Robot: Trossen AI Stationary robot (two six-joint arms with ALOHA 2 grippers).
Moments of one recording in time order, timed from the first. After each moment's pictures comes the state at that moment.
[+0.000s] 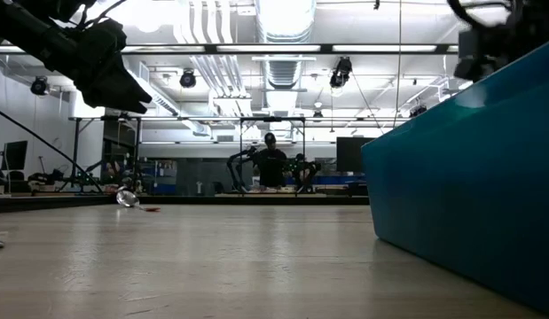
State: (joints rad) left arm 0.21 0.52 0.44 -0.42 -0.26 -0.18; right arm 0.48 1.26 0.83 -1.12 0.39 0.44
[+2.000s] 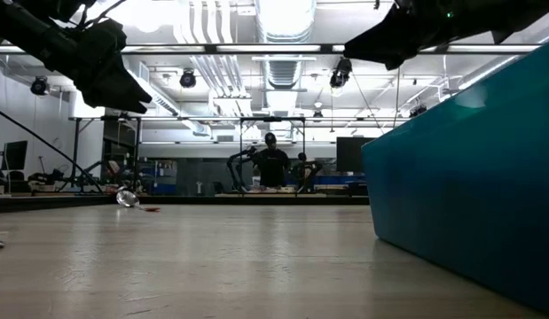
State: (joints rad) left arm 0.20 0.52 0.44 -0.42 -0.26 -0.18; right arm -0.05 1.01 0.56 0.27 0.13 -0.10
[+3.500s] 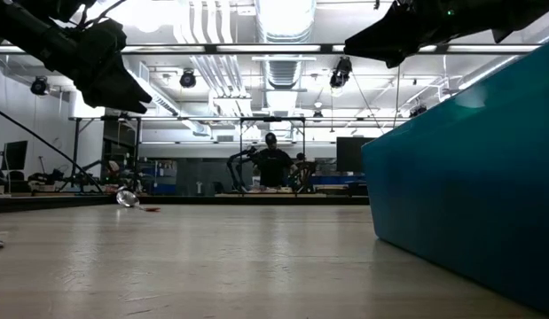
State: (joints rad) left arm 0.20 0.52 0.44 -0.42 -0.26 -0.18; right arm -0.05 1.00 0.56 0.27 0.13 -0.10
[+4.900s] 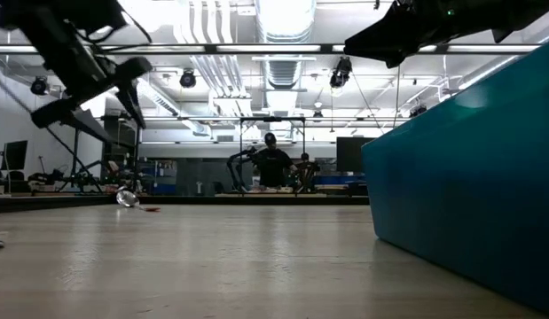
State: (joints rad) left arm 0.21 0.76 0.56 -0.72 -0.41 -1.26; right arm -0.05 1.00 0.56 0.27 0.13 -0.11
